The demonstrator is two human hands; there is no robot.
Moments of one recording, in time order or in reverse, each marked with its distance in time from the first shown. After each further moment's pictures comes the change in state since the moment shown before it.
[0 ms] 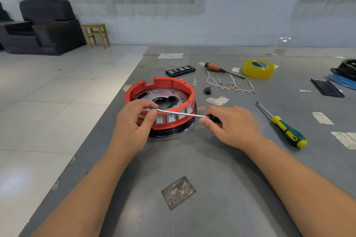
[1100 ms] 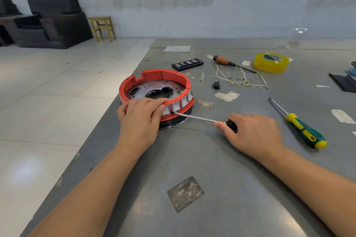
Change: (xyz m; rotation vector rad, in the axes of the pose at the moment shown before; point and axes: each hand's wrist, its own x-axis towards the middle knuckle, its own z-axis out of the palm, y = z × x) left_hand 0.009 -0.008 0.012 0.450 -0.060 -0.051; right_hand -0.022 0.002 0.009 -0.254 0.010 0.150
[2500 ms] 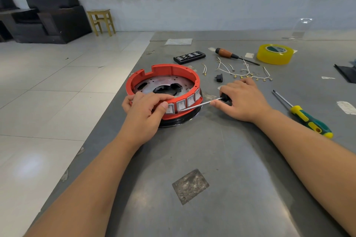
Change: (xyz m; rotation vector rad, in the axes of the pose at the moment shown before) left_hand 0.001 -0.004 -0.008 -0.227 -0.111 0.065; right_hand 0.075 0.024 0.040 0.099 -0.008 -0.276
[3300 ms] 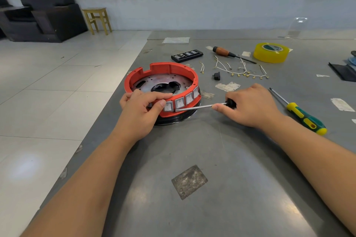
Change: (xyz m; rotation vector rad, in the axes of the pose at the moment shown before) left_hand -0.001 0.000 -0.010 -0.034 0.006 -0.040; right_hand -0.024 -0.015 -0.025 -0.118 -0.078 0.097
